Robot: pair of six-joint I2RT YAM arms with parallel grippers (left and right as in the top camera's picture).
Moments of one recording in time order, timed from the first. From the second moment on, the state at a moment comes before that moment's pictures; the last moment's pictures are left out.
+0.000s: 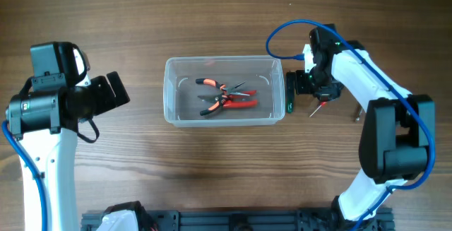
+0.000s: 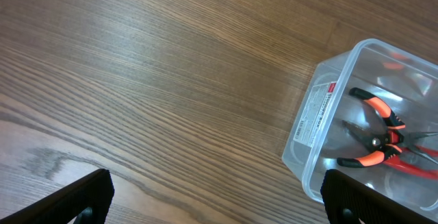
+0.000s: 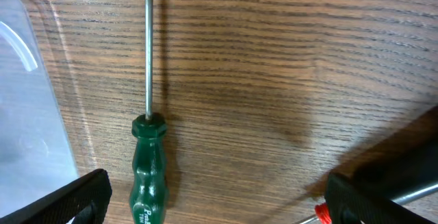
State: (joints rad) left arm 0.16 1.23 1.30 -1.21 -0.02 -0.24; right arm 0.11 1.91 1.26 -0.86 -0.08 0.07
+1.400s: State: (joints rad) left arm 0.16 1.23 1.30 -1.21 -0.02 -0.24; right arm 0.16 1.98 1.26 -0.85 0.02 0.14
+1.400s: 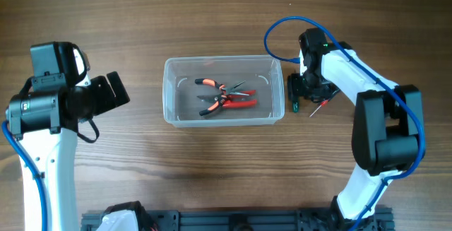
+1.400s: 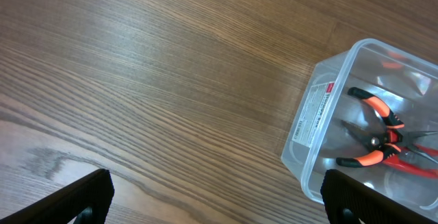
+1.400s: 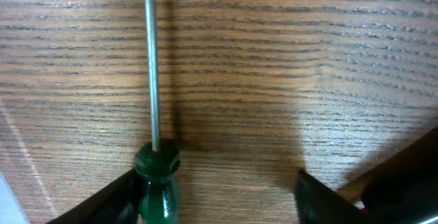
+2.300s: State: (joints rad) left arm 0.16 1.23 1.30 -1.21 -0.02 -0.24; right arm 0.16 1.98 1.26 -0.86 0.02 0.15
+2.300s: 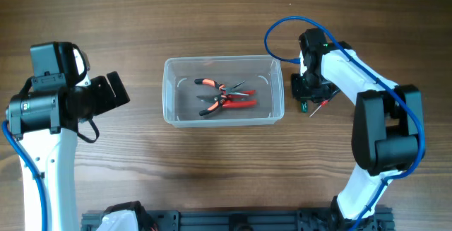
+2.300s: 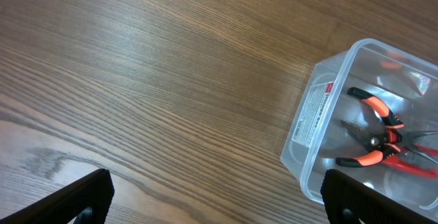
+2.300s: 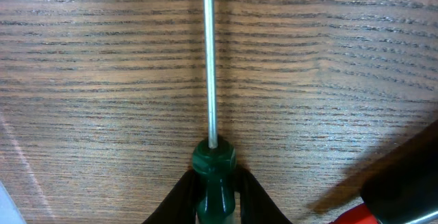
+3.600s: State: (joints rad) left arm 0.16 1.23 1.30 -1.21 -0.02 -0.24; right arm 0.55 1.67 1.45 -0.92 -0.09 -0.44
